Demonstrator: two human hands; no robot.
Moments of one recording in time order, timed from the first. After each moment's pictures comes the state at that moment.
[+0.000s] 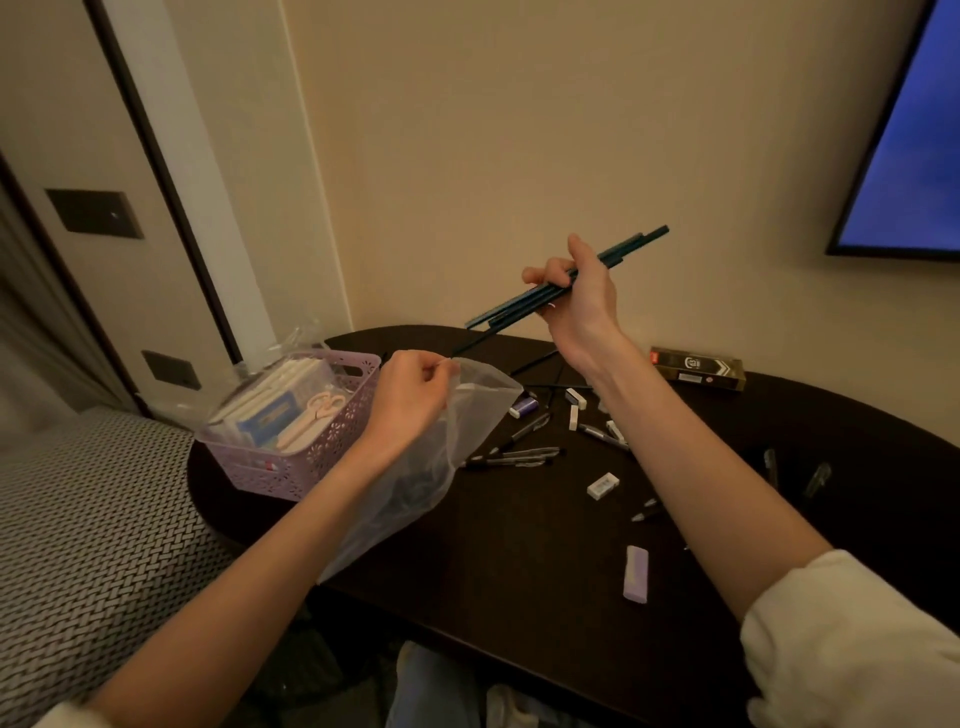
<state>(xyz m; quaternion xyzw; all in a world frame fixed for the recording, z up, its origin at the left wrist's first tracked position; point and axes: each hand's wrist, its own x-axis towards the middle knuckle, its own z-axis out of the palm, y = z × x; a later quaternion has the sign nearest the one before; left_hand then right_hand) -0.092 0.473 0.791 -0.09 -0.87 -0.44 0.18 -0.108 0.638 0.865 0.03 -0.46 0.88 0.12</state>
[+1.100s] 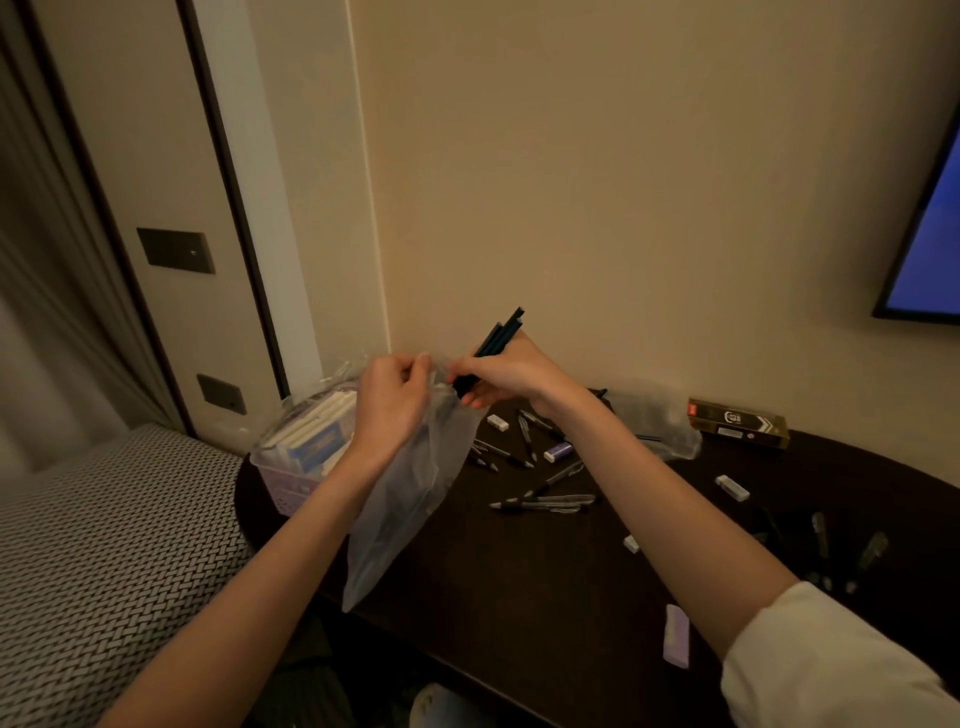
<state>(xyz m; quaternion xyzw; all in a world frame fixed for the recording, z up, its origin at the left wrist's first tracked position) -0.103 0.419 0.816 -0.04 -0.82 -0.49 0.30 -0.108 0.566 0.865 0.14 -0.82 0.56 -0.04</state>
